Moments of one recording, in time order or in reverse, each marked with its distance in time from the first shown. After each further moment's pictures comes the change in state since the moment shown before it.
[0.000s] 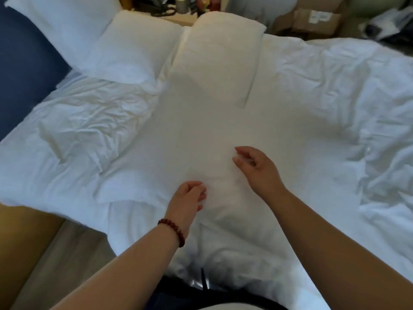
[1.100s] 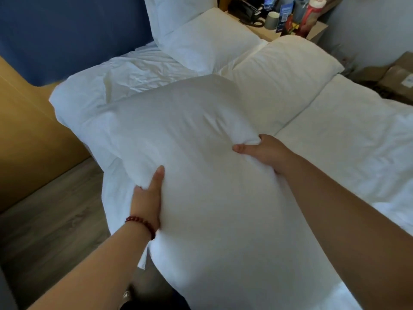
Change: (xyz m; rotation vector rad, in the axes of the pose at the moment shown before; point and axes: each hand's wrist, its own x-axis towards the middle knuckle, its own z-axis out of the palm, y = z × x) left_hand -0.038 -0.045 0.008 -0.441 0.690 0.054; right_hand 0.119 -0.023 -0.034 -0.276 -0.559 -0.029
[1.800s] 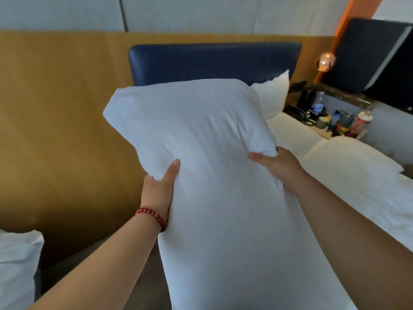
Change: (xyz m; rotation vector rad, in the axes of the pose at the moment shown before) left_hand 0.145 0.221 -0.310 -0.210 -0.017 0.354; right_hand -0.017 -0.364 0.205 0.166 0.173 -0.309
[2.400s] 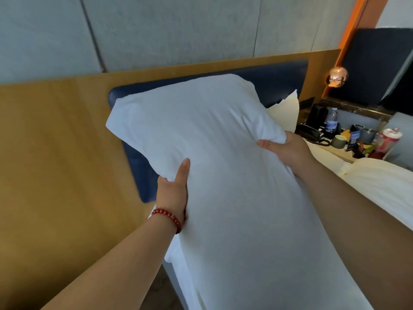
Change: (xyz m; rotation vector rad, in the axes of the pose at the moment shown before) left_hand 0.199 0.062 0.120 -0.009 -0.036 0.057; right_hand 0.237 -0.057 -0.001 0.145 0.153 -0.110
